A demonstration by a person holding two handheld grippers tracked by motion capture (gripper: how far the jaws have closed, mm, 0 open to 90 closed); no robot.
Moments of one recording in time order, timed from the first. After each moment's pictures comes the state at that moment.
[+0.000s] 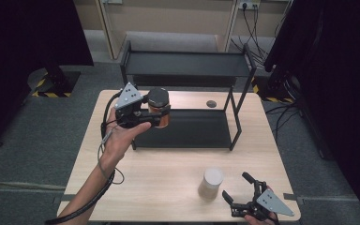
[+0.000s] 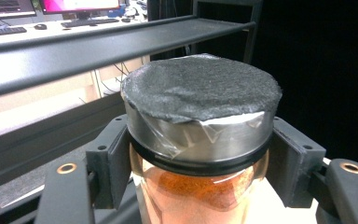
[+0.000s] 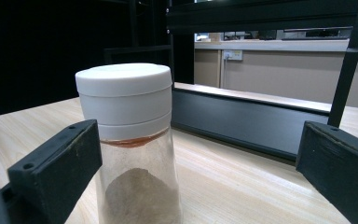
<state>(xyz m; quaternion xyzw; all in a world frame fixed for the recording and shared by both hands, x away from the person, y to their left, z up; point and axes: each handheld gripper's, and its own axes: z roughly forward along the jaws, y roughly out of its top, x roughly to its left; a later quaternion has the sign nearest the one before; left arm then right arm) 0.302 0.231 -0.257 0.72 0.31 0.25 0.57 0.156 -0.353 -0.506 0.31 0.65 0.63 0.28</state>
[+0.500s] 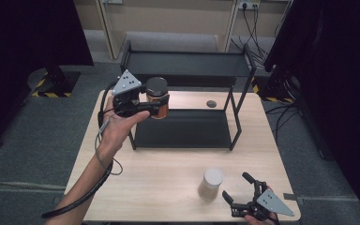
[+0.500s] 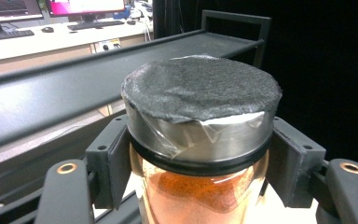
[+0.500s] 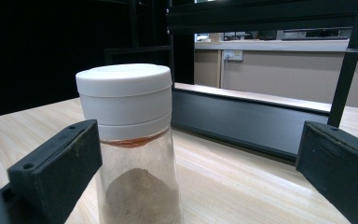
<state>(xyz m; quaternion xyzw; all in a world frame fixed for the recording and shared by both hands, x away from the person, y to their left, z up) 0.312 0.233 -0.228 0.71 0.31 0.25 0.57 0.156 -0.353 -0.506 0.31 0.65 0.63 0.28</state>
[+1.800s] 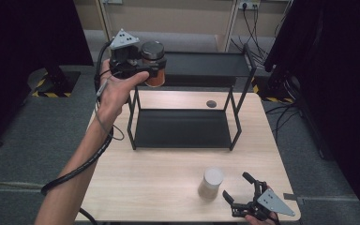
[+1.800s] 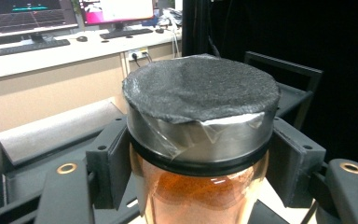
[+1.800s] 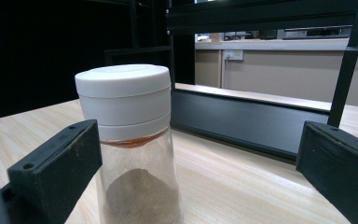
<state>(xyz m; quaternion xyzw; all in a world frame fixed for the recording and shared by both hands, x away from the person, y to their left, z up) 0.351 0.222 -0.161 0.70 0.35 0.29 0.55 0.157 -0.355 -0.507 0.31 0.65 0.63 0.28</state>
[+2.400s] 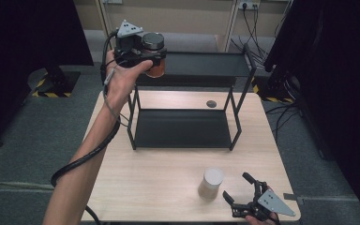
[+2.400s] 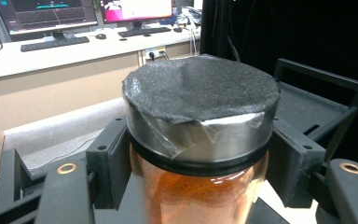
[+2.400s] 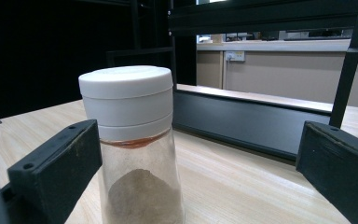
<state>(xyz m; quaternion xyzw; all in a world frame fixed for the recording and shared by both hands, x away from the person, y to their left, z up) 0.378 0.210 -0.157 0.68 0.38 0.30 0.54 0.157 -0.356 -0.507 0.31 0.65 0.64 0.27</state>
